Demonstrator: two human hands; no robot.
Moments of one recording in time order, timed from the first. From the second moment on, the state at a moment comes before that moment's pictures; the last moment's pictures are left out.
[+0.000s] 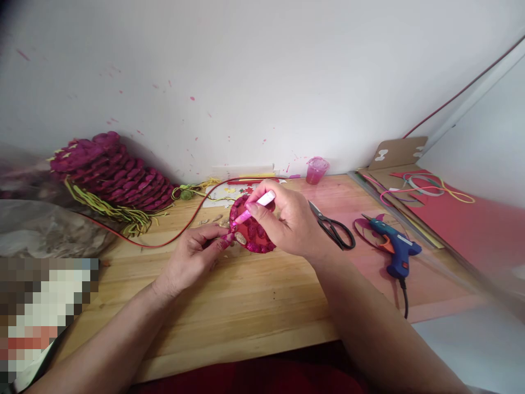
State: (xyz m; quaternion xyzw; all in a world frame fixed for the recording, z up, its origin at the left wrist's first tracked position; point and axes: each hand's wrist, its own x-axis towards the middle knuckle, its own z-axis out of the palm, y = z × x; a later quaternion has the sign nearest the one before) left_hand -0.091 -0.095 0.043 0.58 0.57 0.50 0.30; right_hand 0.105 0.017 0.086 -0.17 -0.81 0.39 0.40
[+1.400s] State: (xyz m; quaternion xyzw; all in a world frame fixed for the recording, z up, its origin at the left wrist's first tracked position) left_hand -0.090 -0.095 0.048 0.53 0.56 0.53 0.36; right_hand 0.105 0.011 0.093 -0.16 -0.83 0.31 0.43
